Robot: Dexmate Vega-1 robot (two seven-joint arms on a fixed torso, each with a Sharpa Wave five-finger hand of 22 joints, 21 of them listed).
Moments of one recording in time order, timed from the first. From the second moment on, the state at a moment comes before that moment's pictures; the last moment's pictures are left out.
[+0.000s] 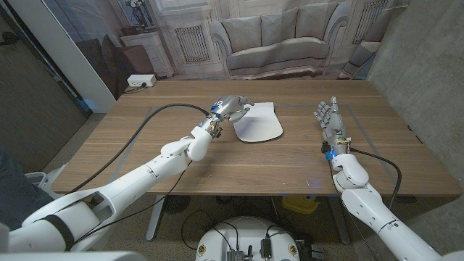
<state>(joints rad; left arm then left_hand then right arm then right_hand) 0.63 0.56 0.79 -1.42 0.61 -0.19 0.51 1.19 0.12 0.32 -0.10 0.18 0.79 -0.08 0.23 0.20 0.72 -0.16 0.20 0.21 0.67 -0.06 0.19 0.20 0.65 -0.06 0.28 0.18 -1.16 -0.49 -0.24 -1.57 0.67 0.42 -0.20 0.32 0.06 0.03 0.04 0.20 0.21 0.06 0.20 0.19 0.23 0.07 0.22 0.19 0.15 0.02 0.20 0.19 0.23 -0.04 0.23 0.18</state>
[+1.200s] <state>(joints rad) 0.64 0.58 0.81 -1.48 0.61 -0.07 0.36 0.91 0.05 0.21 0.02 0.19 0.58 -0.11 0.19 0.20 0.43 -0.13 0.18 0.20 0.33 -0.04 0.18 0.20 0.31 0.03 0.19 0.18 -1.14 -0.48 -0.25 -1.55 0.67 0.41 -0.20 0.32 0.06 0.03 0.03 0.20 0.21 0.06 0.20 0.19 0.23 0.07 0.22 0.19 0.15 0.02 0.20 0.19 0.24 -0.04 0.22 0.18</state>
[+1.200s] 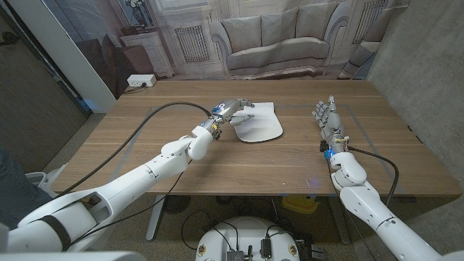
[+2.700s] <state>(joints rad) 0.65 0.63 0.77 -1.66 0.63 -0.01 0.26 0.81 0.04 0.16 0.07 0.21 0.49 -0.12 0.18 0.20 0.35 -0.11 0.19 0.20 0.26 -0.04 0.18 0.19 0.22 0.04 0.19 0.18 -1.15 -0.48 -0.25 -1.56 0.67 0.42 -0.20 0.32 0.07 0.03 0.03 0.20 0.21 0.06 0.20 0.19 0.23 0.07 0.22 0.19 0.15 0.02 0.20 0.19 0.24 -0.04 0.22 0.18</state>
